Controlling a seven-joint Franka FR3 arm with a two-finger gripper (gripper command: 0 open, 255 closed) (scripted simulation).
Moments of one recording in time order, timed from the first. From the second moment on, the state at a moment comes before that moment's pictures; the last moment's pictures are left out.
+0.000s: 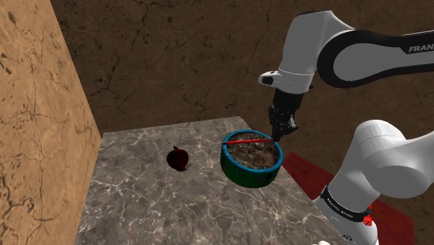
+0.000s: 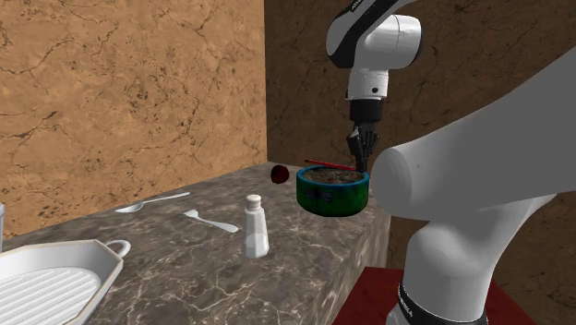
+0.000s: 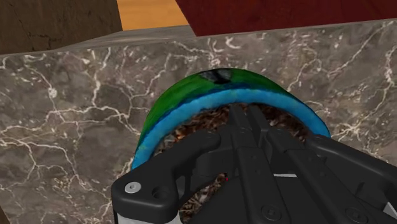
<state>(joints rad) 0.28 -0.91 0.05 -2.79 0.07 1.83 -0.68</state>
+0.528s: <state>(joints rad) 0.28 -0.91 0.05 -2.79 0.07 1.84 -0.68</state>
